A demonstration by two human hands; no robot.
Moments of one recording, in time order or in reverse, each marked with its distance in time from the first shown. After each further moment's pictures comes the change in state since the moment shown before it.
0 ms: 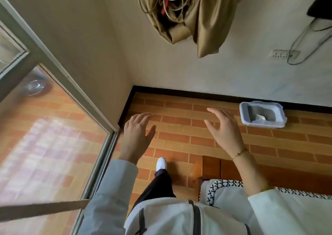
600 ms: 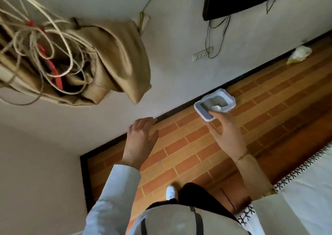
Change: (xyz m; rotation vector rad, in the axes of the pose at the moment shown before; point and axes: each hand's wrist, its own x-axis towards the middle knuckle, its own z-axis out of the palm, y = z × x) left_hand 0.345 0.110 0.111 -0.121 -0.264 0.568; right_hand 0.149 0.136 -0.035 0.000 0.363 0.558
